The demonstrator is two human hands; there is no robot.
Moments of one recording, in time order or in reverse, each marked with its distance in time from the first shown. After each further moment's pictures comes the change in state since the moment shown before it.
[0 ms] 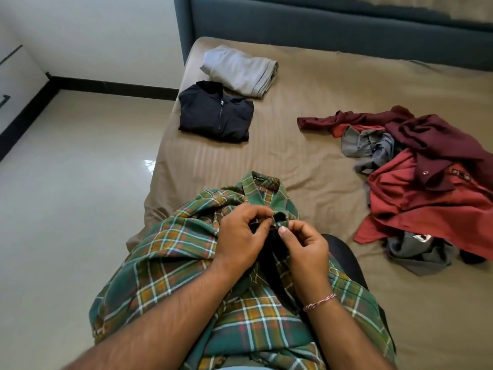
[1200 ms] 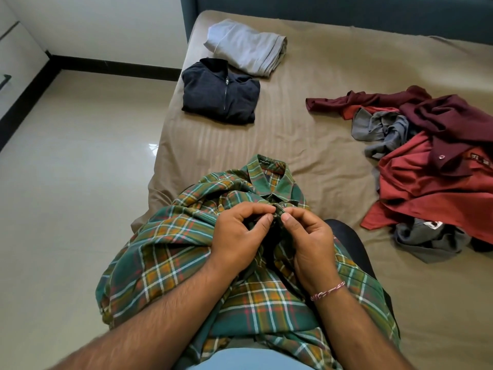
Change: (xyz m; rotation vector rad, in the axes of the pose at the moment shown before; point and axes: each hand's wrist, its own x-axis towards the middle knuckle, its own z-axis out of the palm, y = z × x) left_hand -0.027 -0.003 -0.011 -0.265 -0.020 -0.192; right_hand -0.008 0.003 -0.001 0.219 -0.157 0.061
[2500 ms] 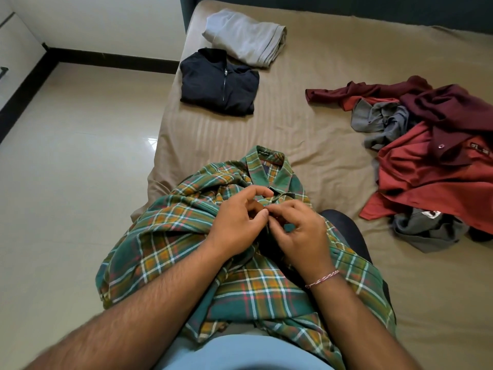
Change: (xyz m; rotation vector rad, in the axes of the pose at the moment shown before) left_hand 0.009 -0.007 -0.005 0.173 -0.252 -0.043; right_hand 0.002 0.009 -0.010 -0.892 -0.091 -0.602
